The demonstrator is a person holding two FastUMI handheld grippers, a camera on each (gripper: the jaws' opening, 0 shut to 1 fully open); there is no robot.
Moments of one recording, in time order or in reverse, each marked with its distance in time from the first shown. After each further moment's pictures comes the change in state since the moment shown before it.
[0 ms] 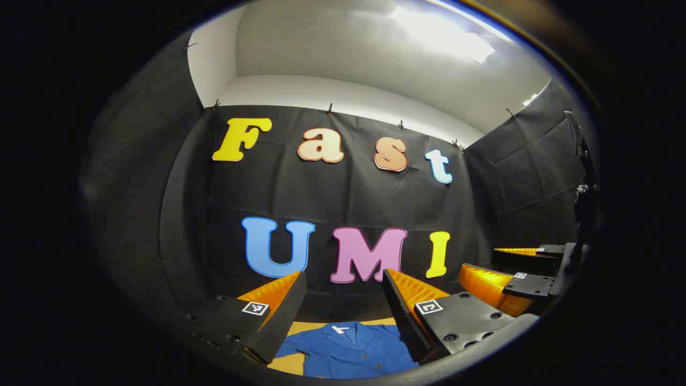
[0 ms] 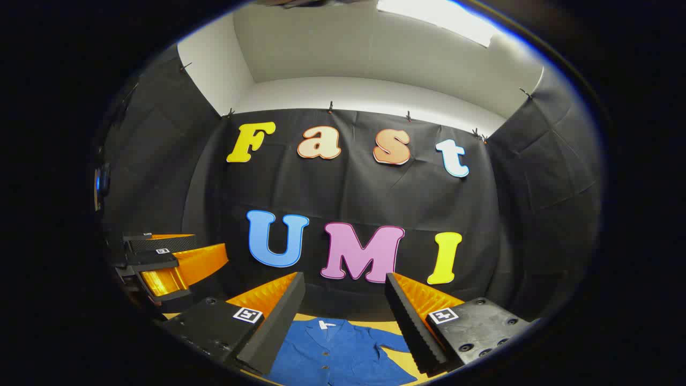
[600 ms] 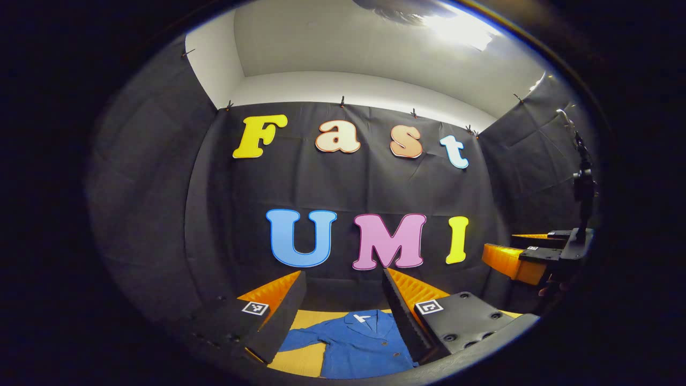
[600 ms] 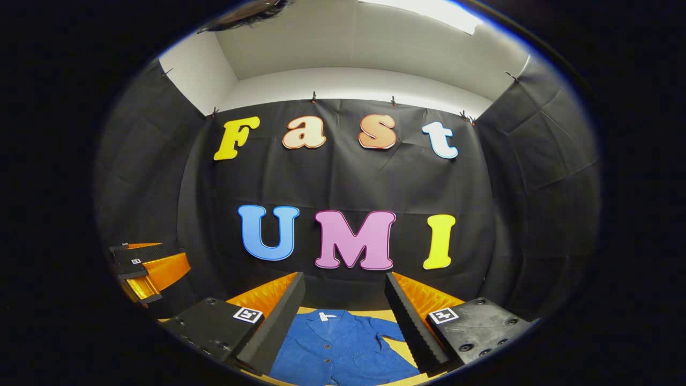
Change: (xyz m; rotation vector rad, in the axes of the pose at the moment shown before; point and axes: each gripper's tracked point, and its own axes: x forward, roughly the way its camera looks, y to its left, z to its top) left arm -0.028 0.014 -0.020 0.038 0.053 0.094; right arm 0.002 -0.027 -0.022 0.069 0.079 -0.041
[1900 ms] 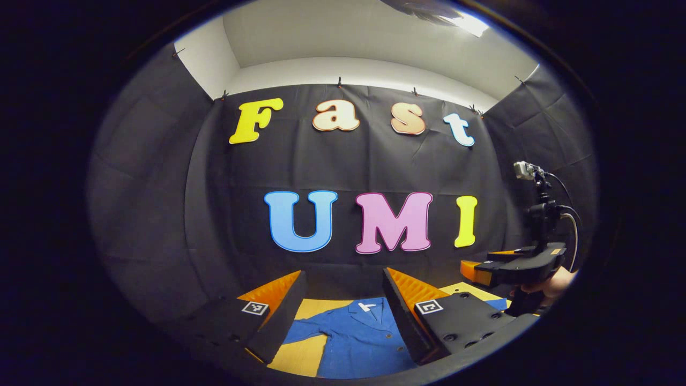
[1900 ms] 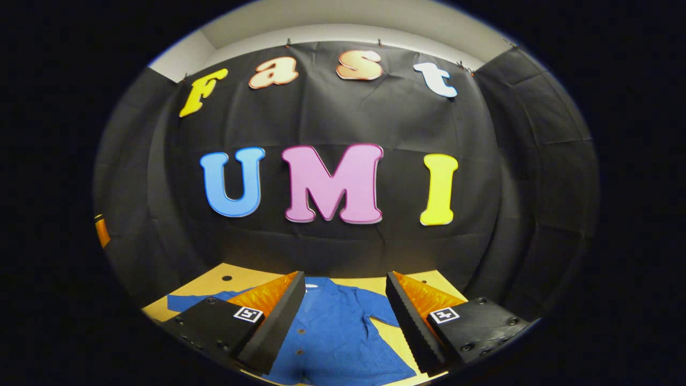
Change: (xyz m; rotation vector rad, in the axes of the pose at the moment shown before) left arm 0.047 -0.022 -0.045 0.010 0.105 0.061; right arm 0.128 -0.087 -0.145 0.049 0.309 -0.055
